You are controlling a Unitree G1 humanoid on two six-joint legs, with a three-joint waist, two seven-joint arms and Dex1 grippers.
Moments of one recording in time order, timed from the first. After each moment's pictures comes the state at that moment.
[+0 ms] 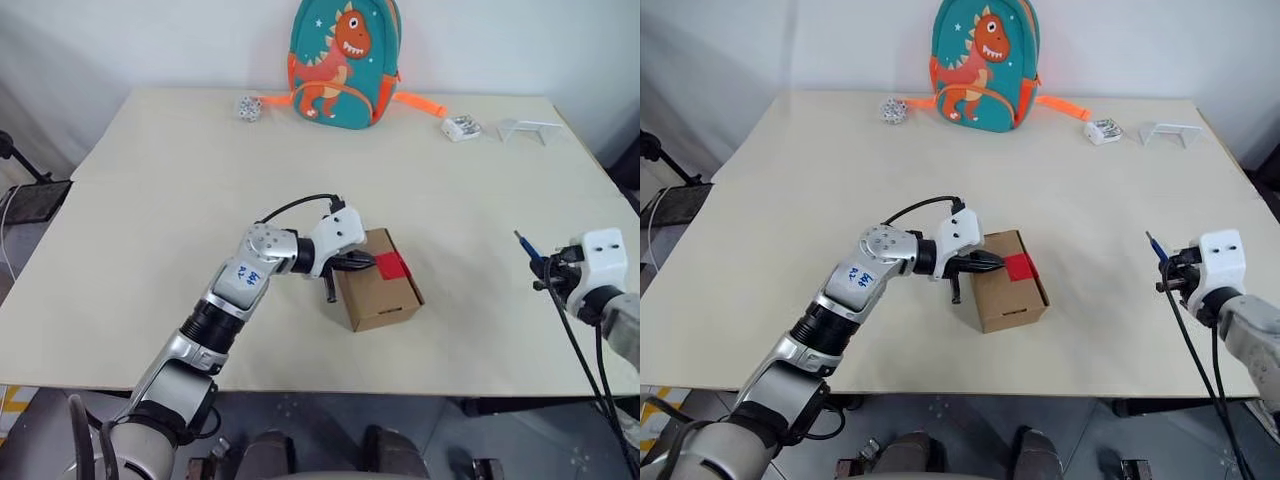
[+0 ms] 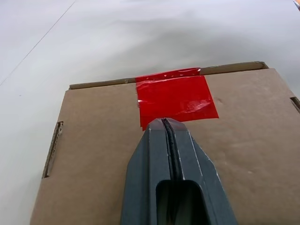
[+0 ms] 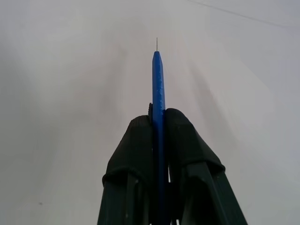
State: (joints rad) left arm -0.81 0.29 -0.34 0.17 -0.05 0.42 -0.89; right arm -0.12 -0.98 -0.15 0.11 0.72 0.39 0.26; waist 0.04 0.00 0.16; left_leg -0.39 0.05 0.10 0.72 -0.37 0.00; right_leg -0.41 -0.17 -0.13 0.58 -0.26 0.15
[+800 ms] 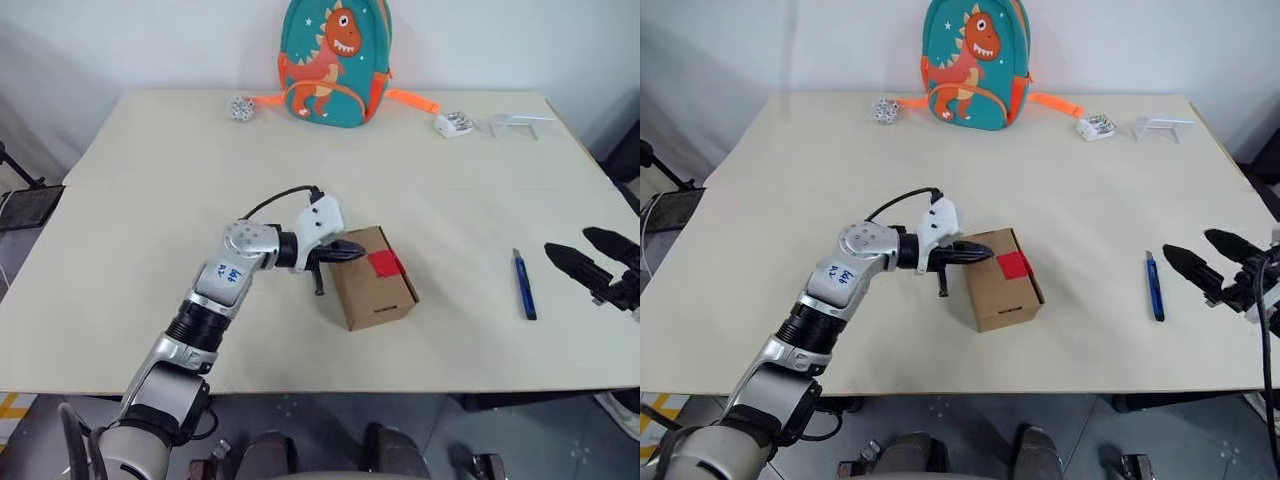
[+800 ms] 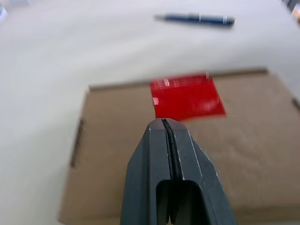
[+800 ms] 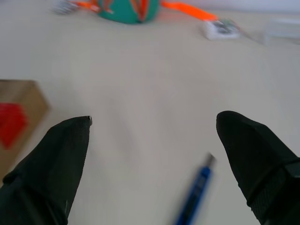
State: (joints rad) left arm -0.79 0.33 -0.22 0.17 -0.15 0.36 -0.94; right arm -0.02 -0.92 -0.61 -0.12 0.86 0.54 0.75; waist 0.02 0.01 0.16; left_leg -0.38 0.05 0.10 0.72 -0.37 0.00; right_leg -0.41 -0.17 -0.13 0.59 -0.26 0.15
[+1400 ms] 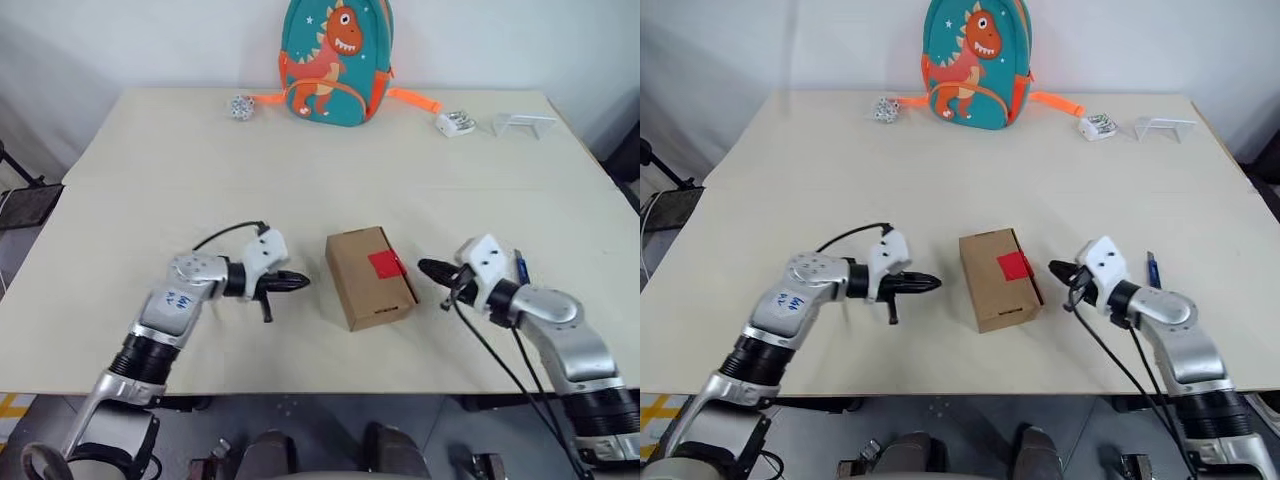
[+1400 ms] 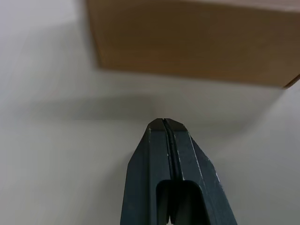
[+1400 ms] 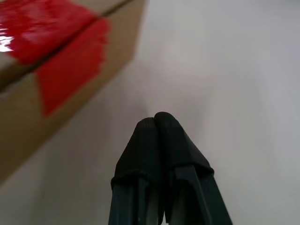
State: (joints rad) left arm -0.57 0.51 -0.23 0.04 -0.15 0.48 -0.96; right arm -0.29 -0.66 0.03 0.00 0.30 0.22 0.74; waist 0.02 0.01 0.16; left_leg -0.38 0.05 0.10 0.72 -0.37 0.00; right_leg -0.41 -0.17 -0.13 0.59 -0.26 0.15
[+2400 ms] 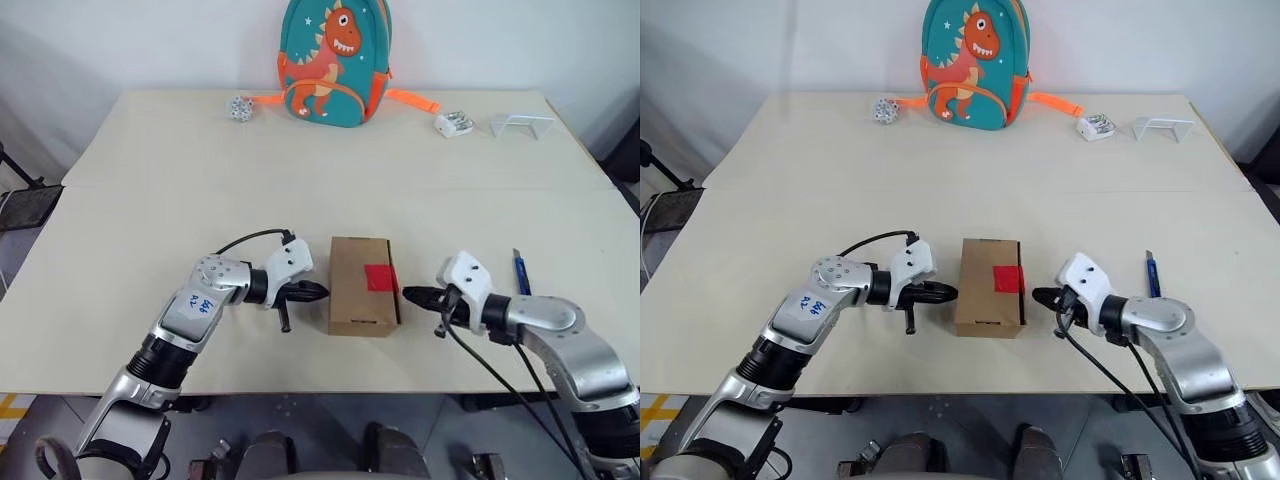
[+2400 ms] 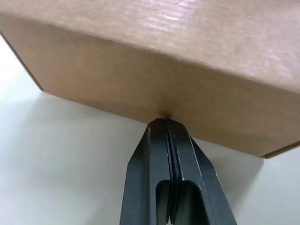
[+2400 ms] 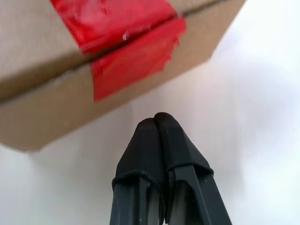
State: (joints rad) left arm -0.59 0.49 -0.29 -0.02 -0.13 0.54 -0.97; right arm -0.20 -0.74 0.01 -0.27 0.31 0.51 0.84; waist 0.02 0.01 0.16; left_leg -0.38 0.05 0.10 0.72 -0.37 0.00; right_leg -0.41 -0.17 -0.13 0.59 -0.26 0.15
